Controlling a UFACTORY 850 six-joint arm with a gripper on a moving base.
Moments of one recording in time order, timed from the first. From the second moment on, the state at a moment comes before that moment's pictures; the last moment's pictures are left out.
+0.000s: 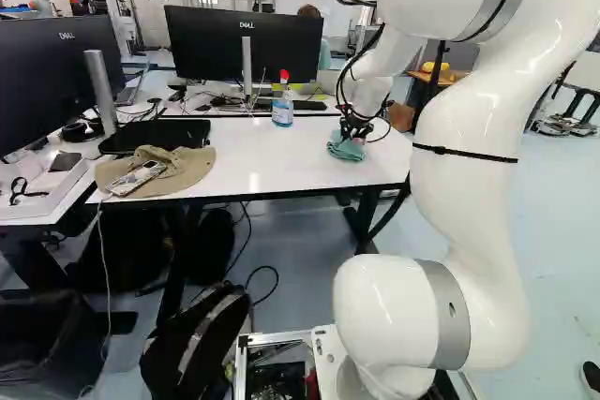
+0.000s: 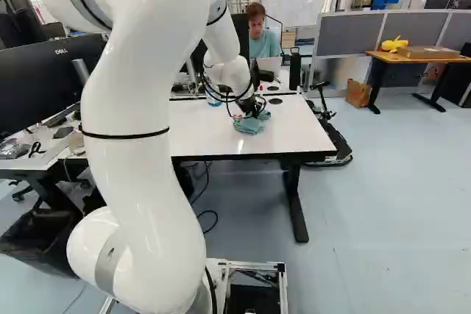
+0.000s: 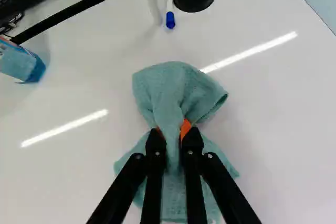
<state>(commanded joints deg) -12.1 -22.7 -62.1 9.2 -5.9 0.0</state>
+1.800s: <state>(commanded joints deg) -9.1 -7.9 -49.5 9.2 -5.9 0.0</state>
